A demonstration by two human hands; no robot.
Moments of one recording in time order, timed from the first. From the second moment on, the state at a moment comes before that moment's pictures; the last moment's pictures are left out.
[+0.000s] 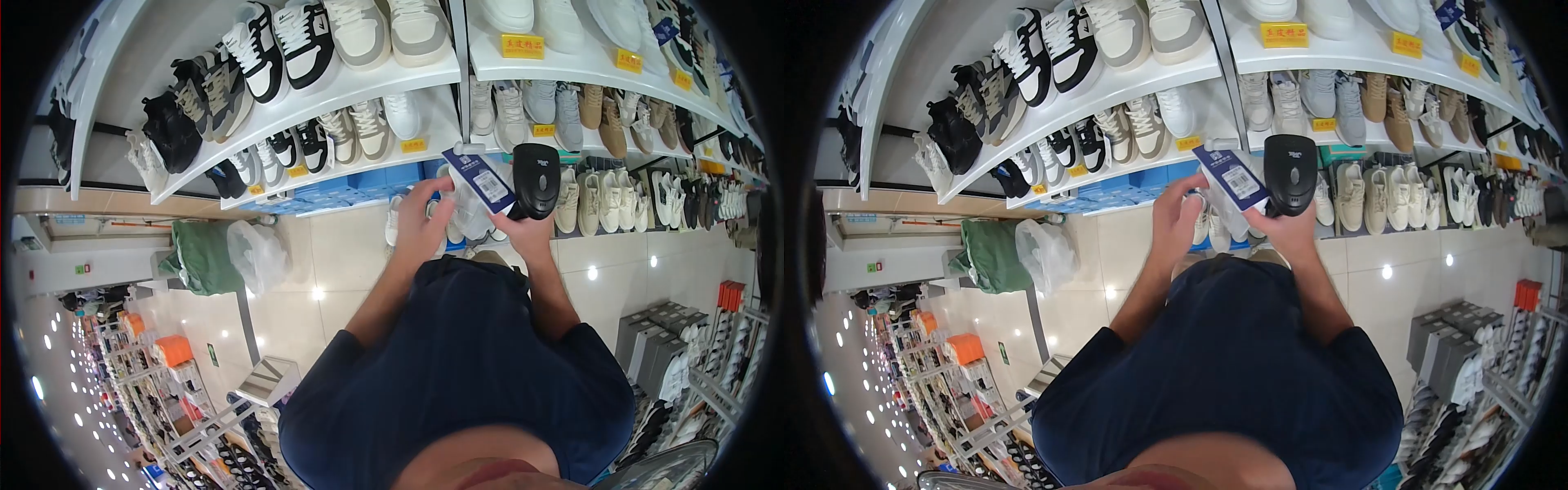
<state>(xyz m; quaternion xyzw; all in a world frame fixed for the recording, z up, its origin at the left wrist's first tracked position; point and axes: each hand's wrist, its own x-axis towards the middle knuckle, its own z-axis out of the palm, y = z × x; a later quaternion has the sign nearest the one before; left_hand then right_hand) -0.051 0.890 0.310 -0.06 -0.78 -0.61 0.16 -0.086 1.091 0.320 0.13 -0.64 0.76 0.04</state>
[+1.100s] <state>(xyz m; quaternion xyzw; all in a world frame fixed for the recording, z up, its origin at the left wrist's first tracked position) -0.084 0.858 0.291 0.16 -0.66 -0.73 0.09 -0.102 1.113 0.314 0.09 -0.75 0.64 -0.14</state>
